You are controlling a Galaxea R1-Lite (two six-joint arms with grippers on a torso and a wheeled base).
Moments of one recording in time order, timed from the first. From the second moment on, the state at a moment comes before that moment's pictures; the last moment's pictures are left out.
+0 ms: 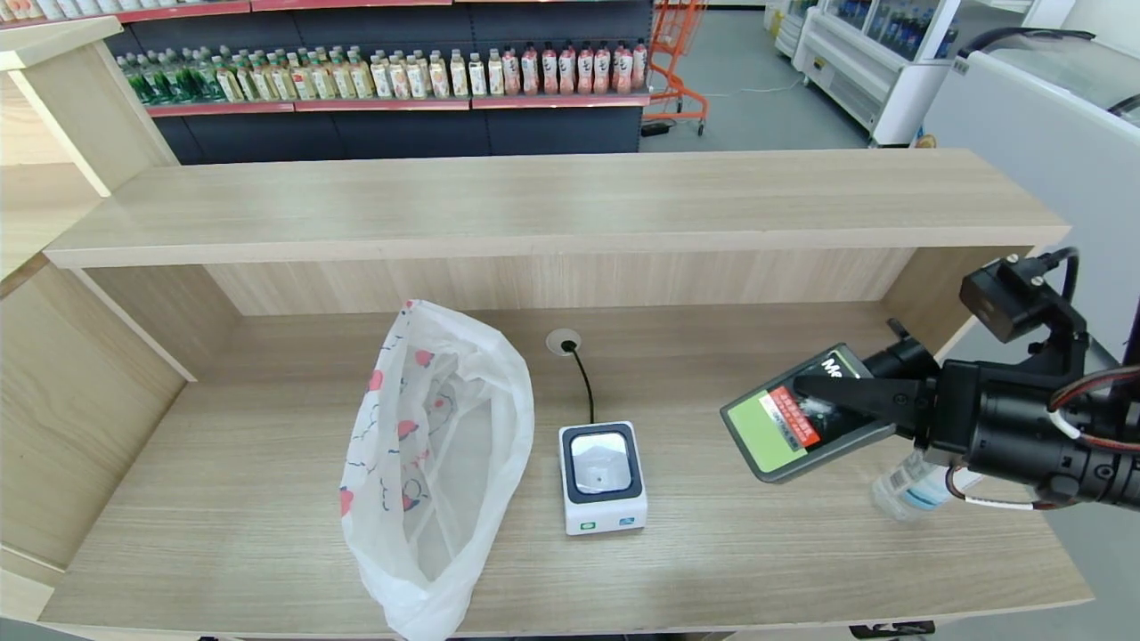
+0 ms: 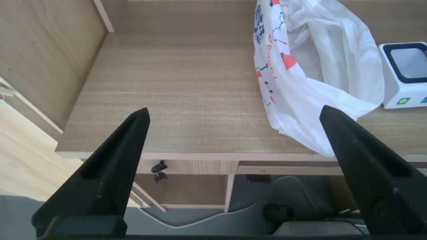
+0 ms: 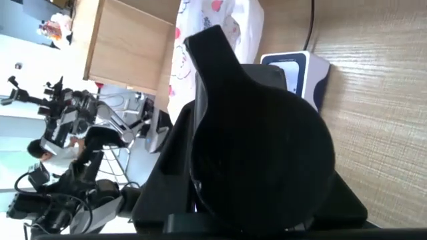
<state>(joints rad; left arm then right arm) 0.00 0.00 0.00 0.00 0.02 0.00 0.31 1.37 -0.58 -0.59 0.56 0.56</state>
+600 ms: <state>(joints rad) 0.00 0.00 0.00 0.00 0.02 0.00 0.31 1.37 -0.57 -0.59 0.57 0.57</state>
